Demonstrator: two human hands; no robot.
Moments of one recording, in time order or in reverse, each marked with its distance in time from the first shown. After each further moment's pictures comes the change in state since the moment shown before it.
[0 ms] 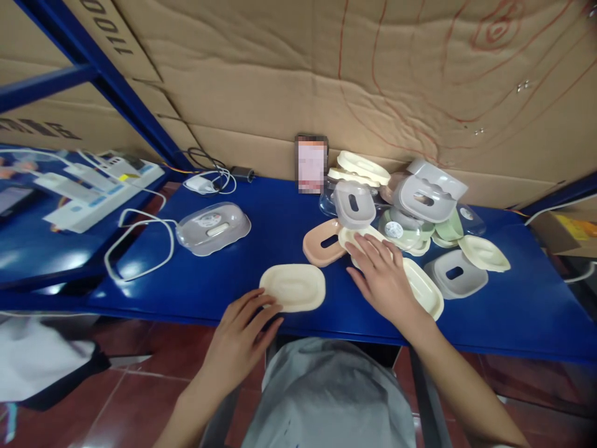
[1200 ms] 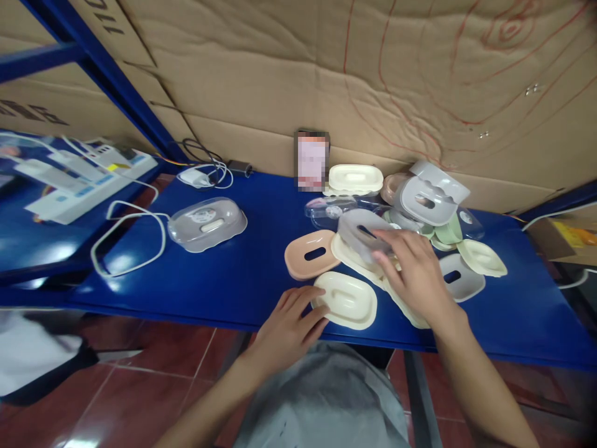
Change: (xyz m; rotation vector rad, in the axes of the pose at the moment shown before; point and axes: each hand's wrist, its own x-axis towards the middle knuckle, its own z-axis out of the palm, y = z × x) left_hand 0.043 0.049 0.050 -0.149 -0.079 0.134; right_hand 0.015 0.044 -0.041 0.130 0.063 0.054
